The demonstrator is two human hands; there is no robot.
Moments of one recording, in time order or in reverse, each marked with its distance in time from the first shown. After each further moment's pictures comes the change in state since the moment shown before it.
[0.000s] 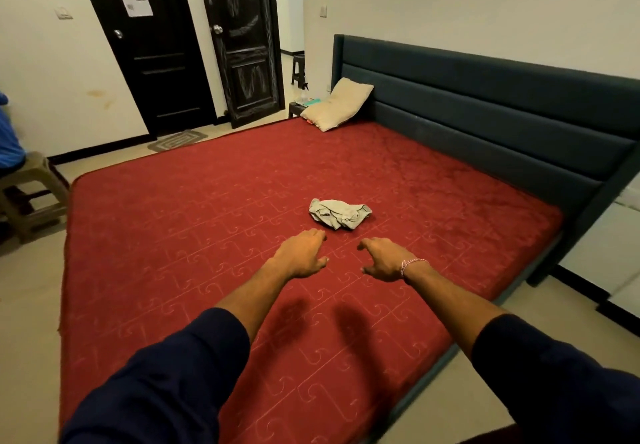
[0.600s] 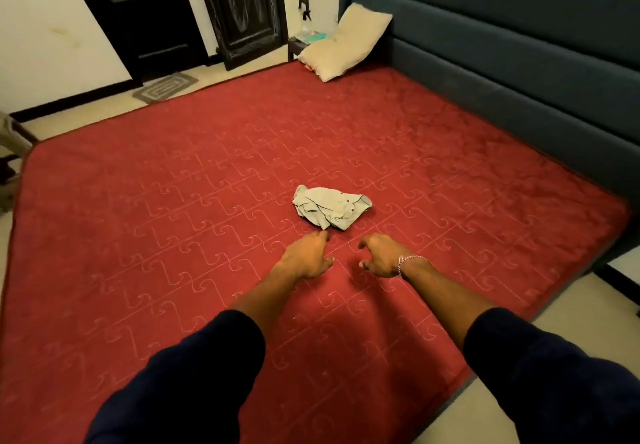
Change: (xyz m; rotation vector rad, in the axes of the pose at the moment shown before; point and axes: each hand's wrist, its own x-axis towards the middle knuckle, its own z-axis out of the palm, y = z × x) left_hand 0.257 -0.024 0.089 -0.164 -0.210 -0.216; right_hand 0.230 0.162 0.012 0.090 -0.170 -0.024
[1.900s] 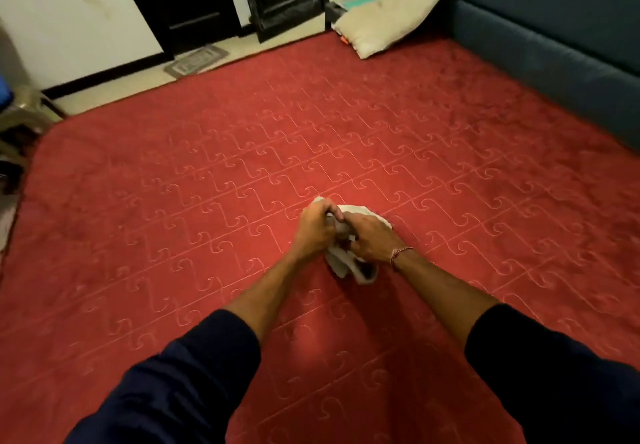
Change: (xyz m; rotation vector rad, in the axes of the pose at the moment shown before) left_hand 0.183 -0.043 -0.027 -0.722 0.512 -0.045; right_hand 0.228 0.028 -0.023 0.230 0.185 -0.318
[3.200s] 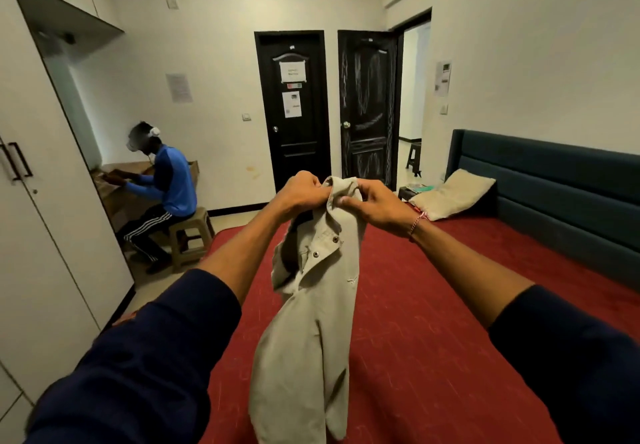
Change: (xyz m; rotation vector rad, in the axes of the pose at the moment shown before) left_hand -0.322 0.248 -0.451 0.277 0.241 0.038; right_hand -0.228 -0.523 -0.137 0.464 0.211 -0.518
